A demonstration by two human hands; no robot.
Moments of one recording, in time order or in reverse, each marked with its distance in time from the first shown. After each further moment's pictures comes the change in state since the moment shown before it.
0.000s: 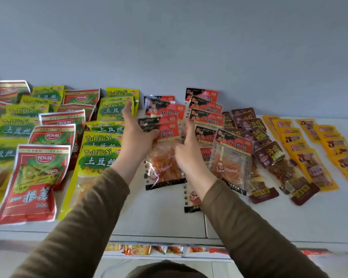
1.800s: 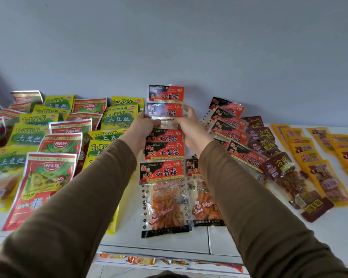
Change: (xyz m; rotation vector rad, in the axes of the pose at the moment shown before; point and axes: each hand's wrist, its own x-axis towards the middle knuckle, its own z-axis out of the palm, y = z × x) left_hand 0.094 0.013 0.007 -0.234 -0.062 -0.381; right_hand 0.121 -0.033 0.003 0.370 -0.151 0.144
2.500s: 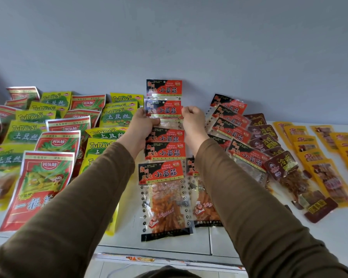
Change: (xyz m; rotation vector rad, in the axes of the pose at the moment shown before) left_hand 0.005 -0.014 -0.005 -0.121 -0.043 0.083; right_hand 0.023 0.014 -0.001 -0.213 0.359 -0.154
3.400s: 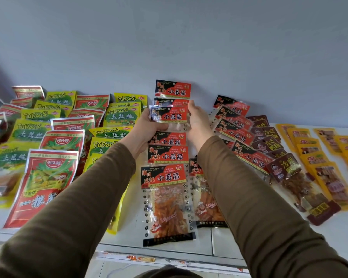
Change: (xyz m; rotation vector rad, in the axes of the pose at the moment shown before) left_hand -0.005 -0.002 -0.003 0.128 -0.088 0.023; right_hand 0.011 -0.004 0.000 0.351 -0.132 0.198
